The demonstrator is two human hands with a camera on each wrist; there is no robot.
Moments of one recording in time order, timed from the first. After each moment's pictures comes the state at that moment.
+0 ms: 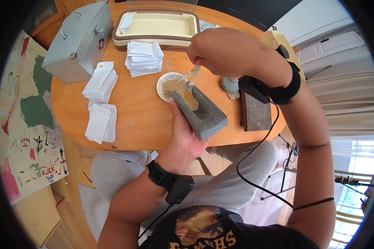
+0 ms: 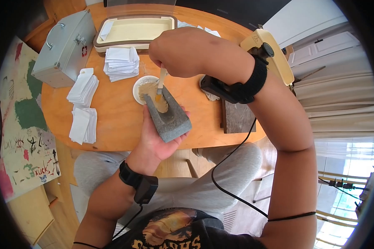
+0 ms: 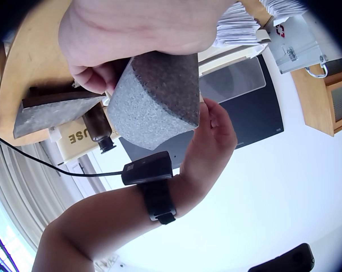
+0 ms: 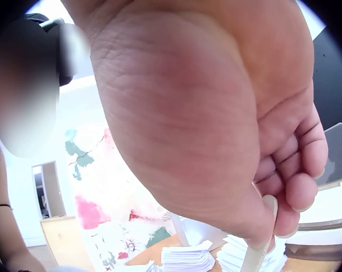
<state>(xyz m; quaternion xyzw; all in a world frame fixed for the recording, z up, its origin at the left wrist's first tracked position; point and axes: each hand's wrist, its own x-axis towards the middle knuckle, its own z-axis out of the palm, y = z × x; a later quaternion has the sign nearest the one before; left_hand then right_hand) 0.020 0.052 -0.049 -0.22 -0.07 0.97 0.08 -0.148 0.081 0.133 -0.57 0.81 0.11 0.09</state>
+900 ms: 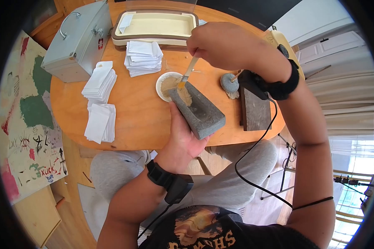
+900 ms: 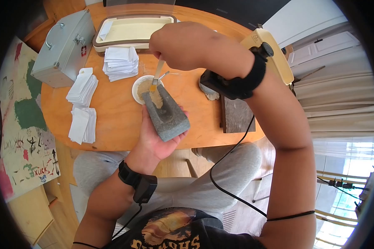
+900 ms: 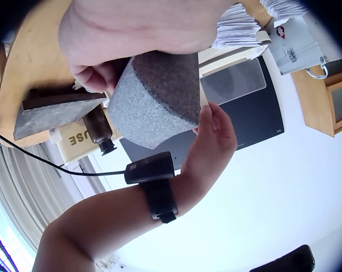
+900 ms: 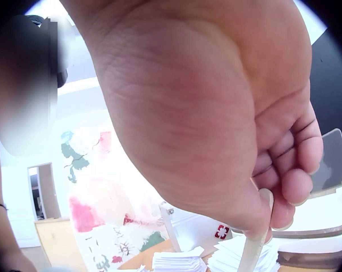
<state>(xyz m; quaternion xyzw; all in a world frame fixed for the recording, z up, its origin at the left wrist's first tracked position) 0.021 0.052 -0.052 -0.22 -0.07 0.97 0.08 -0.165 0.087 0.121 -0.58 0.81 0.04 0.04</state>
